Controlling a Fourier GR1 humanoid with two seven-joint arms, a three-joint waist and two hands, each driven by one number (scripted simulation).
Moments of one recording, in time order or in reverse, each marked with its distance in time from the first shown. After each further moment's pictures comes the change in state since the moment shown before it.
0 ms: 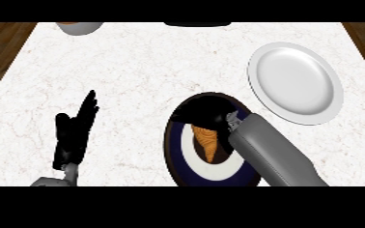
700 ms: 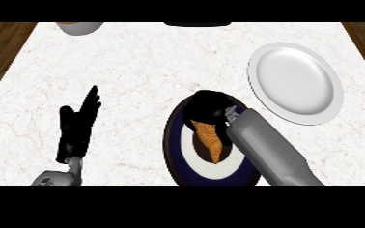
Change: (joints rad) left arm -0.040 -0.048 0.048 0.027 -0.048 -0.032 0.025; right arm -0.028 0.048 -0.061 0.121 0.161 -0.178 -0.178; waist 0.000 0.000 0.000
